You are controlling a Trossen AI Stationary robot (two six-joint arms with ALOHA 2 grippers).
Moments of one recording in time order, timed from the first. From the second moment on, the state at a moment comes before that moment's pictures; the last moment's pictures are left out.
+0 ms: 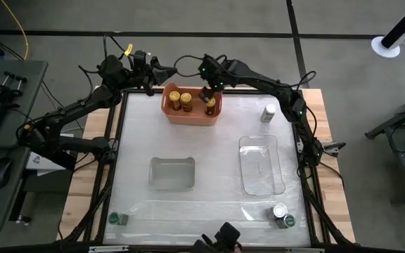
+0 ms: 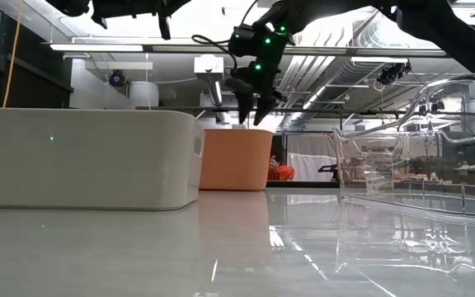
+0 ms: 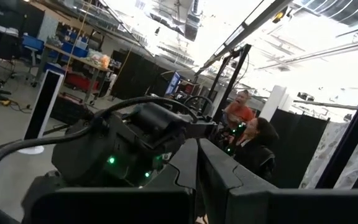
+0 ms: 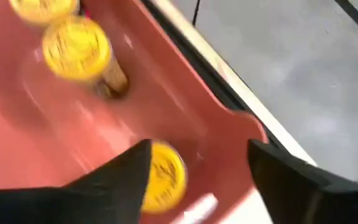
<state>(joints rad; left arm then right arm) 0.74 1.17 0.96 0.49 0.60 -0.54 -0.50 2.20 2.19 -1.09 0.16 0.16</state>
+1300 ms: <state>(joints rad) 0.74 1.17 0.96 0.46 0.54 -0.50 -0.49 2.31 2.17 -1.29 0.08 -0.35</state>
